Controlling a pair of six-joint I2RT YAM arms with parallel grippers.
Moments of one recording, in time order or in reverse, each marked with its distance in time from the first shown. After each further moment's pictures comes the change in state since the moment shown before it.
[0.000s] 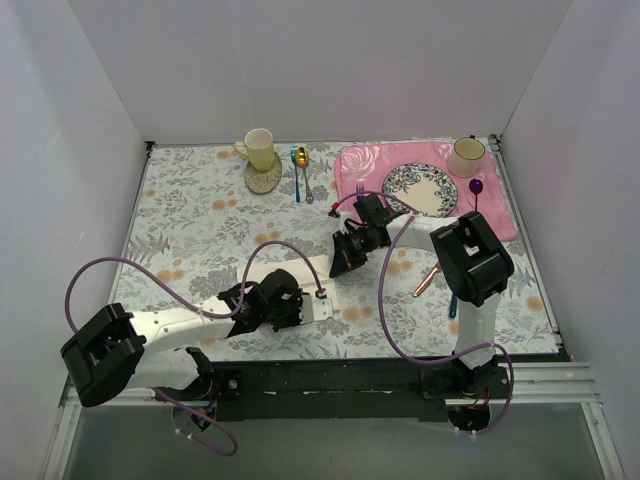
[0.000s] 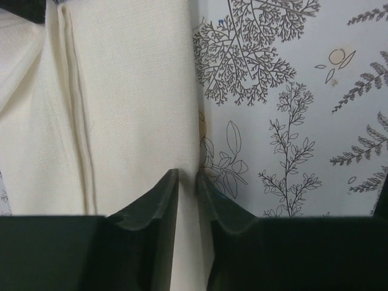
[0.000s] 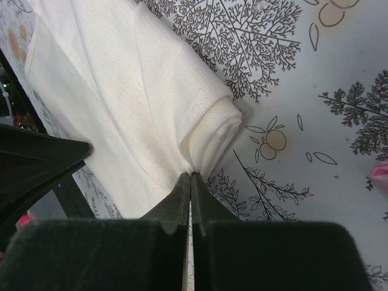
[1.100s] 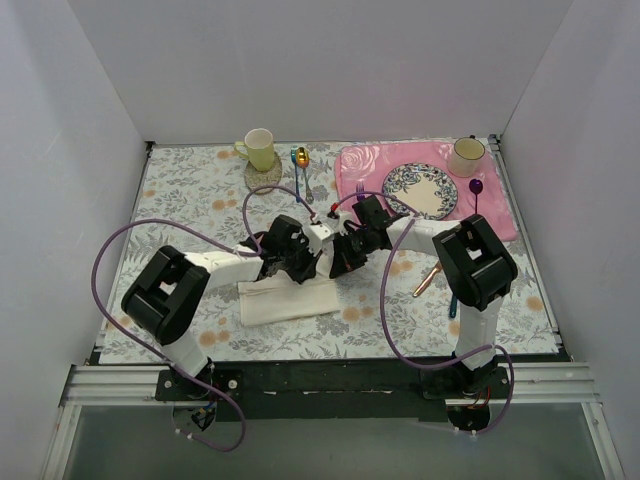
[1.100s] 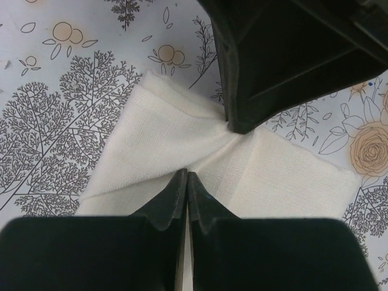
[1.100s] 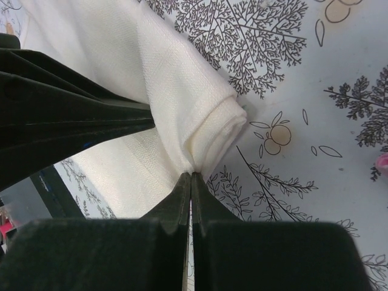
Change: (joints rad) left arm 0.317 0.464 0.367 0.123 0.240 -0.423; right arm 0.018 -0.040 -0.028 0.021 0.046 -0.001
